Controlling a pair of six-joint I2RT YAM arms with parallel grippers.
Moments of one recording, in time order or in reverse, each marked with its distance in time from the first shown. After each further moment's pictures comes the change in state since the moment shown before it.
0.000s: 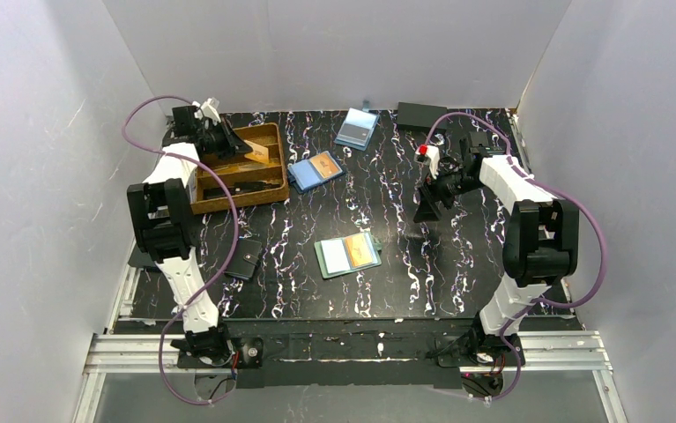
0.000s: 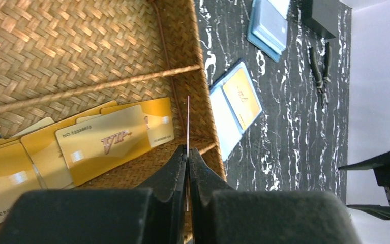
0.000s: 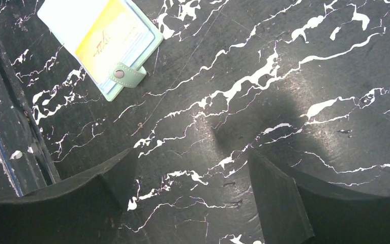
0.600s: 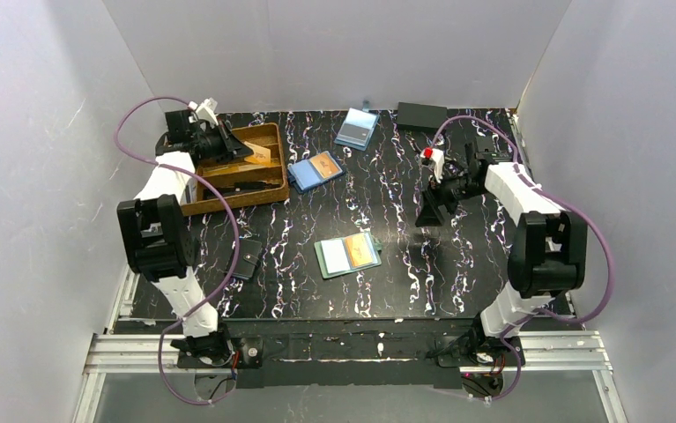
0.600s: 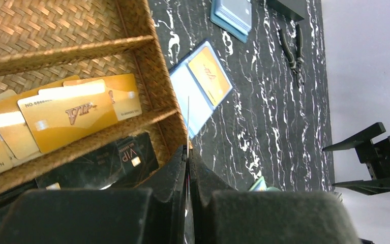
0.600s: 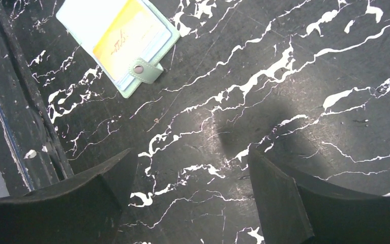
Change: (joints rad) left arm -0.002 -0.205 -0.162 0.019 0.060 0.011; right arm -0.014 -0.118 -0.084 0.008 -0.025 0.018
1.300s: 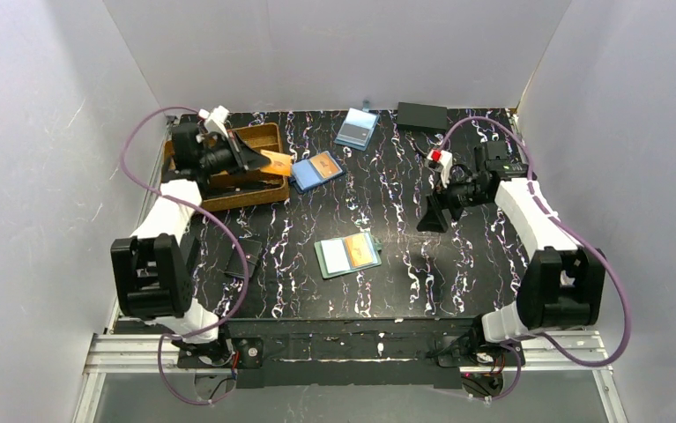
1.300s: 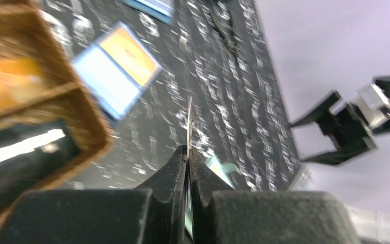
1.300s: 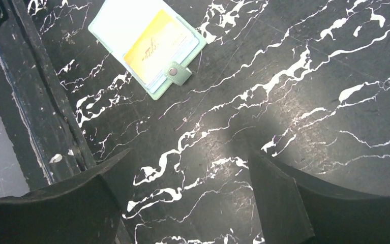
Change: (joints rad) left arm -0.111 -0.309 -0.365 0.270 0.140 -0.164; right arm 0.004 -0.209 -0.094 0.002 -0.009 0.084
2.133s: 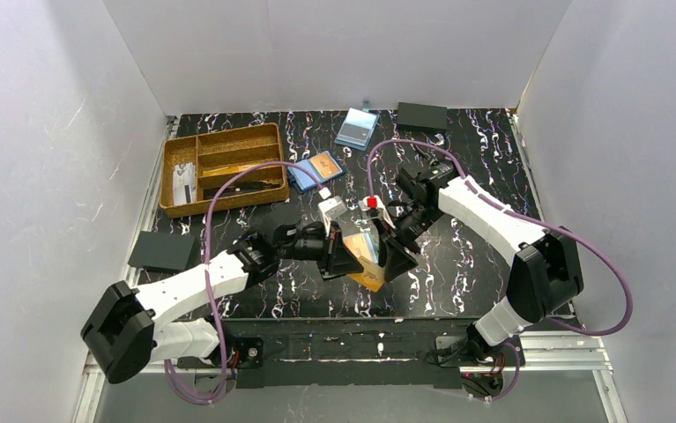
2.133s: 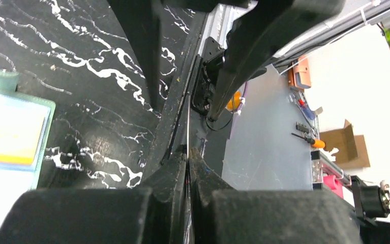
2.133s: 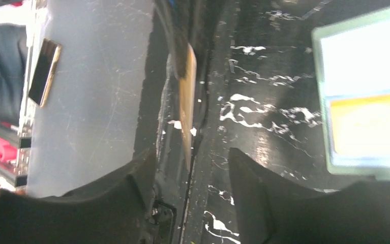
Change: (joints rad) left arm -0.855 -0.320 -0.383 0.190 -0.177 -0.001; right arm 0.512 0.129 0.142 -0.475 -0.156 -0.307
